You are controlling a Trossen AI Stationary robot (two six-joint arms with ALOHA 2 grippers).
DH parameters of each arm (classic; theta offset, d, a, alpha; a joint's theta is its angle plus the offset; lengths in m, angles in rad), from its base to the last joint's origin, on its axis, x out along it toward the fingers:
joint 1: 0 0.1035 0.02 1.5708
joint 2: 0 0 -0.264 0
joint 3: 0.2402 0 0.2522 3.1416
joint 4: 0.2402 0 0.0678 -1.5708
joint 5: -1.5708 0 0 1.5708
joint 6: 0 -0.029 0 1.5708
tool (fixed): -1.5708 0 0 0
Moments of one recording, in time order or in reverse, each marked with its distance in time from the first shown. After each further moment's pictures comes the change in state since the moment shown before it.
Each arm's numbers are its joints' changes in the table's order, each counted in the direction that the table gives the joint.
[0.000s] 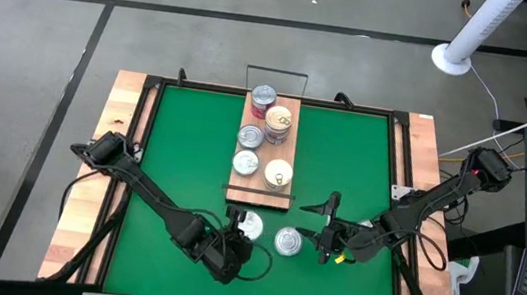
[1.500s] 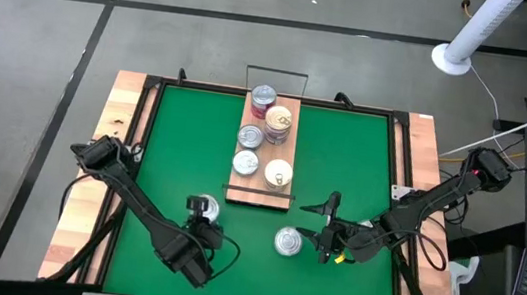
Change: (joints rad) left arm -0.102 0.001 0.000 0.581 0.001 0.498; right arm 0.000 0.000 0.000 0.001 0.000 0.000
